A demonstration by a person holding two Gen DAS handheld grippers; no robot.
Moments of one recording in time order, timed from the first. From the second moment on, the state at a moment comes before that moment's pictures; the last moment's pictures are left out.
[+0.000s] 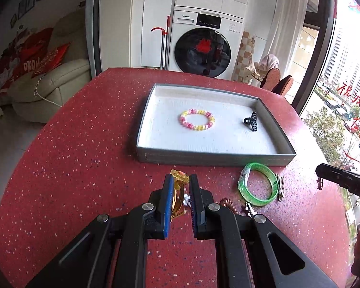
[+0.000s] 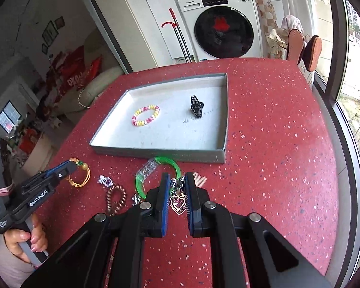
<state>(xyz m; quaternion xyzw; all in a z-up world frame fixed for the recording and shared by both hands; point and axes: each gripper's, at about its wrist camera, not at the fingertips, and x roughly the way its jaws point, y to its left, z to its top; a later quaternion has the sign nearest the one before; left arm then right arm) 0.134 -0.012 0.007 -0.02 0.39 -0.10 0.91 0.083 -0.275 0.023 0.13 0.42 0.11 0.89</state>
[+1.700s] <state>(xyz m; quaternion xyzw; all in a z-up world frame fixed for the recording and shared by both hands) 0.300 -0.083 -0.043 0.09 0.43 -0.06 0.89 0.262 -0.247 -0.041 0.10 0.49 0.09 0.86</state>
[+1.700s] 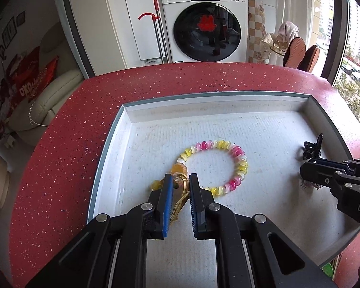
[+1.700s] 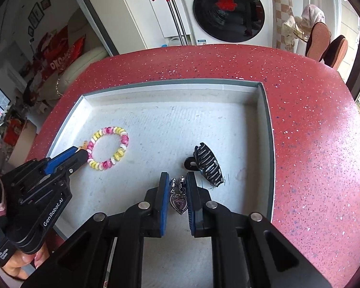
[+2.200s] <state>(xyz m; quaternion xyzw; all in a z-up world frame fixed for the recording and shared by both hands) 0.290 -0.077 -0.033 0.07 0.43 -0.05 0.90 0.226 -0.259 -0.011 0.15 0.47 0.11 0.86</state>
